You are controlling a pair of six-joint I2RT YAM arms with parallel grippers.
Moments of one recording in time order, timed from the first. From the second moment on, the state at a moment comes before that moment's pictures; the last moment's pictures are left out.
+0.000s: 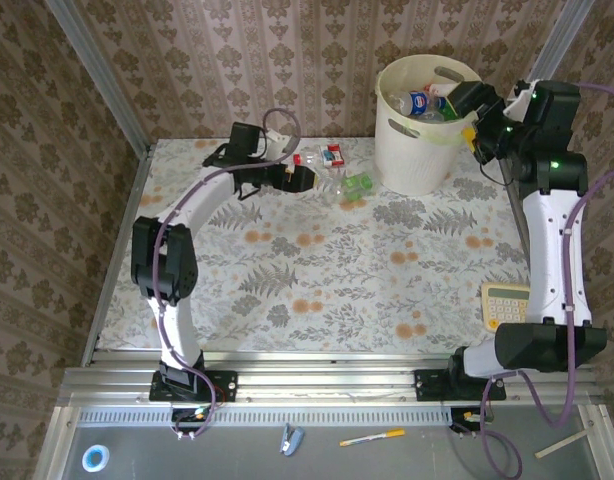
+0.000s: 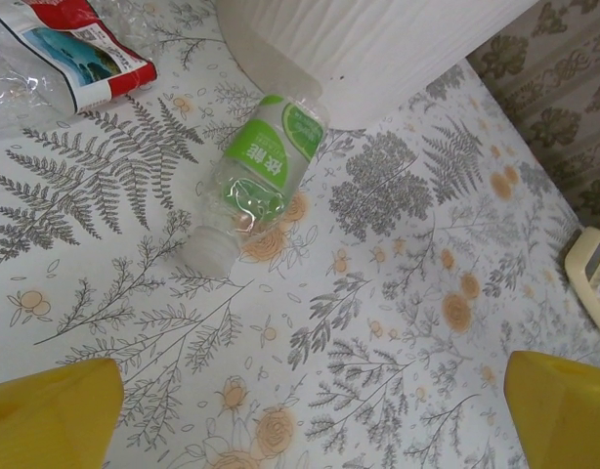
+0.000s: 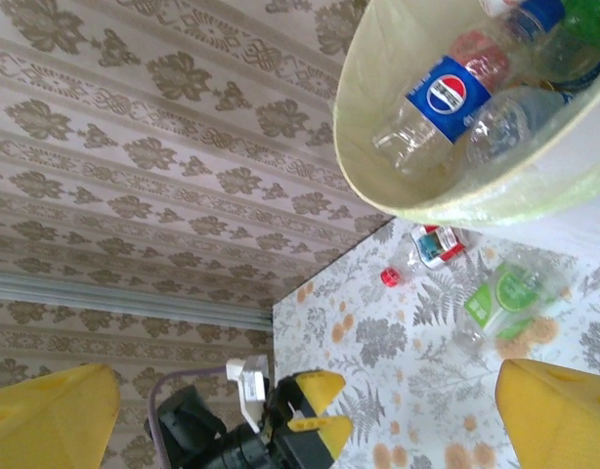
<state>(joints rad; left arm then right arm) -0.37 1.97 1.68 -0.51 0.69 -0.05 -0.17 1.41 1.75 -0.71 -0.52 0.89</state>
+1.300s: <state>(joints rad) -0.41 2.33 2.03 -0.66 0.71 0.04 -0.14 1.19 1.46 -0.79 -0.62 0.87</state>
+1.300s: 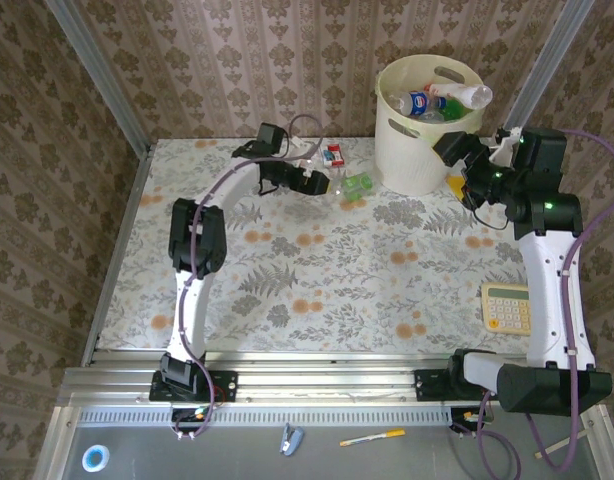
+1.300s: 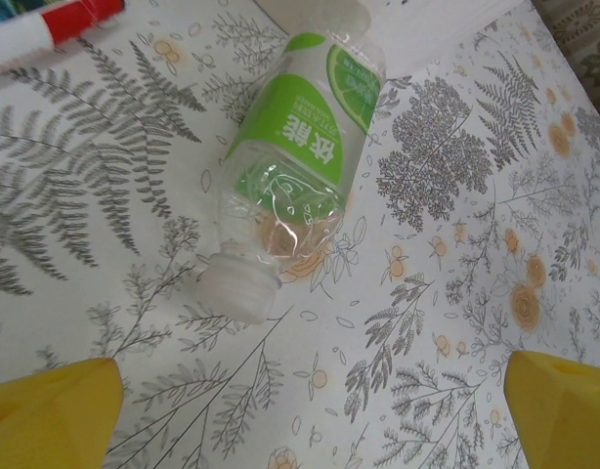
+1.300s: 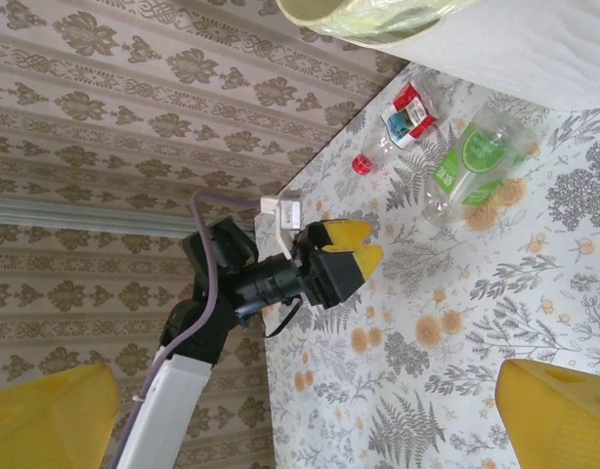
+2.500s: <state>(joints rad) -0.49 2.56 2.28 -0.80 0.59 0.13 -0.14 1.15 1.42 -0.87 -0.62 0.87</state>
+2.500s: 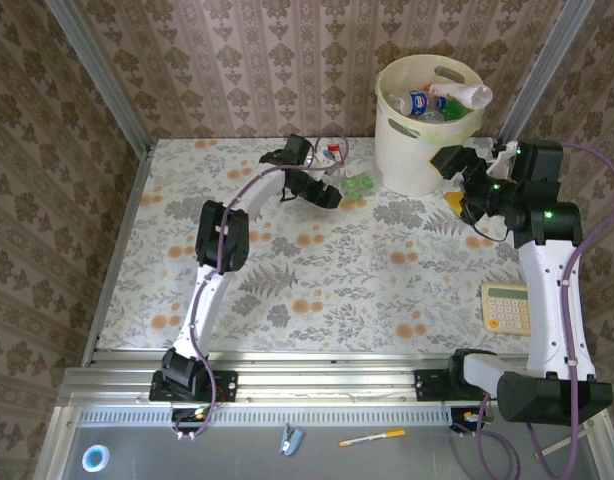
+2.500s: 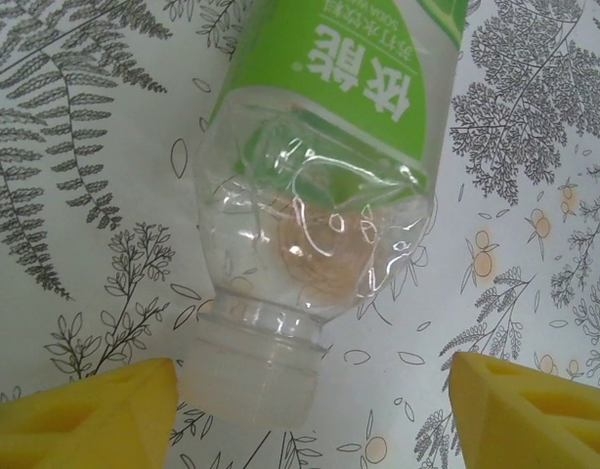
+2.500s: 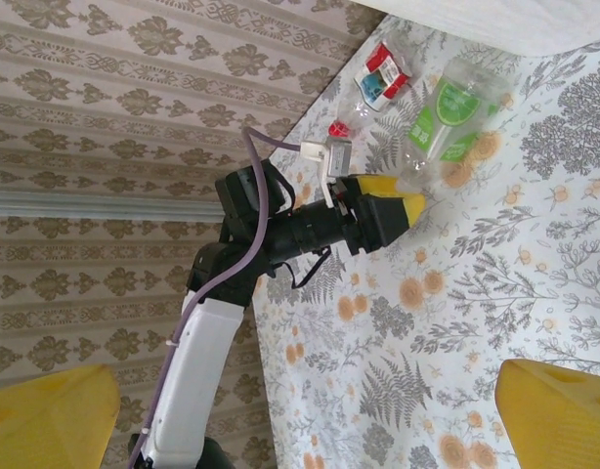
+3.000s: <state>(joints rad) -0.49 2.56 2.28 -0.80 0.61 0.14 -0.14 1.13 1.37 -0.88 -0.63 0.87</state>
